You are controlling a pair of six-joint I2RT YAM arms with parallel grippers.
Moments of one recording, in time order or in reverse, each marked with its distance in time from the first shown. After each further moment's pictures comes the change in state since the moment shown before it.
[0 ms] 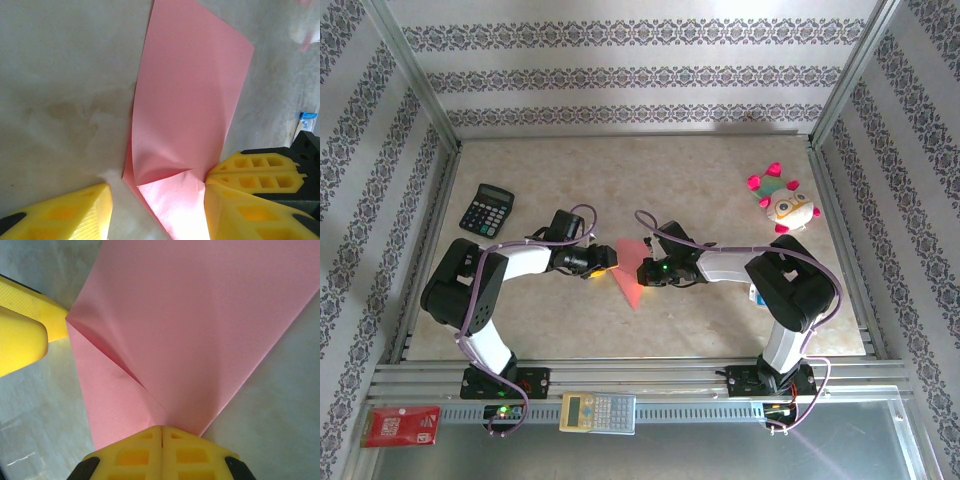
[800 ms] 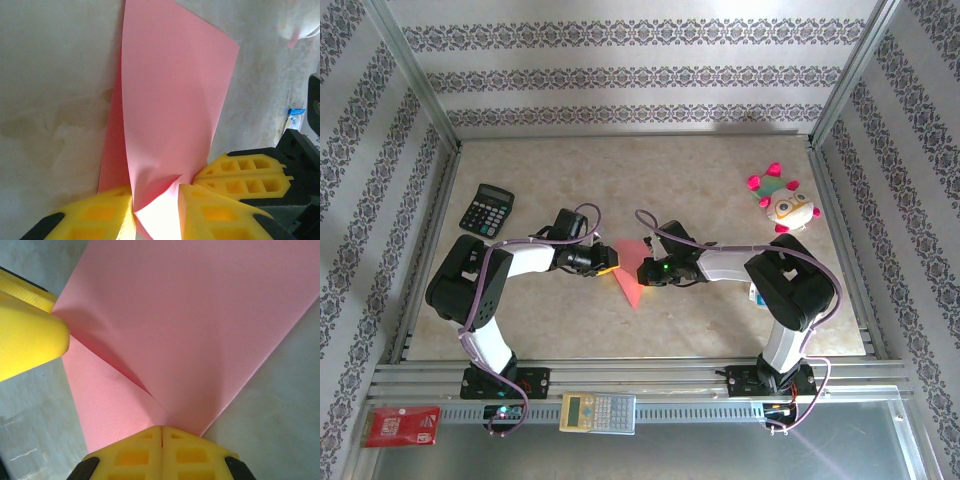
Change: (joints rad) left arm -0.011 0.035 0.021 0.034 0.035 -0.019; right arm -0.019 0.008 0.000 0.006 -0.029 -0.019
